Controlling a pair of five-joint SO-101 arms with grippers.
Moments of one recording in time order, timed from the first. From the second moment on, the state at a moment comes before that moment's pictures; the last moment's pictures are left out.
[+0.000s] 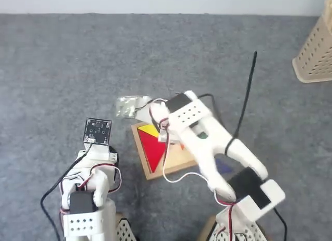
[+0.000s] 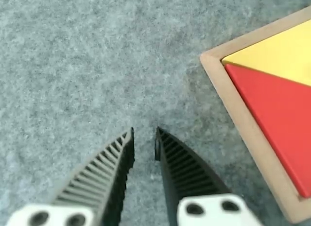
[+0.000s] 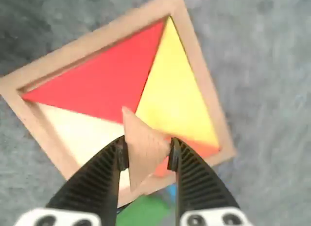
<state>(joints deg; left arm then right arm) -11.0 -103.4 97.1 69.8 -6.1 -39.1 5.9 13.1 66.2 50.5</state>
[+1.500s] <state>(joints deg) -11.1 -103.4 97.1 69.8 -6.1 -38.7 14.9 9.4 66.8 53.5</state>
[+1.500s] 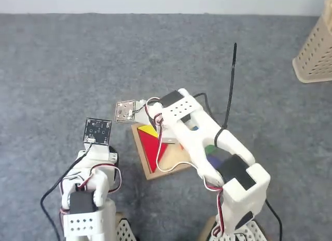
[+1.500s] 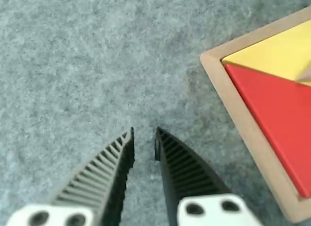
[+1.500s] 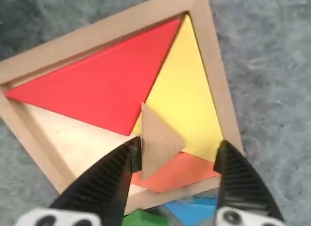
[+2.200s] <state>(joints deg) -11.1 -103.4 97.1 69.8 -6.1 -34.5 11.0 3.9 63.6 19.4</state>
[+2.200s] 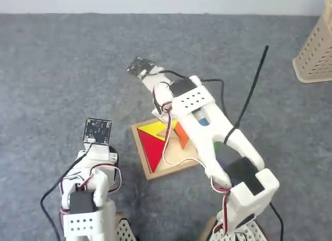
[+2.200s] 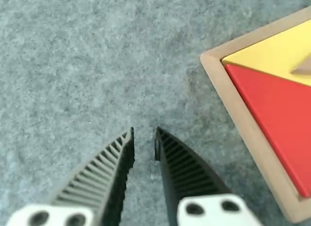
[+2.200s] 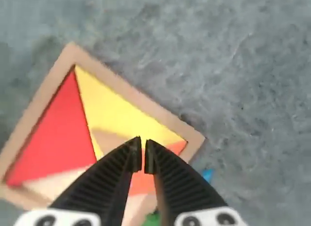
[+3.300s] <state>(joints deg) -11.1 -103.4 97.1 69.8 -6.1 -40.6 1.9 29.3 52.4 17.3</state>
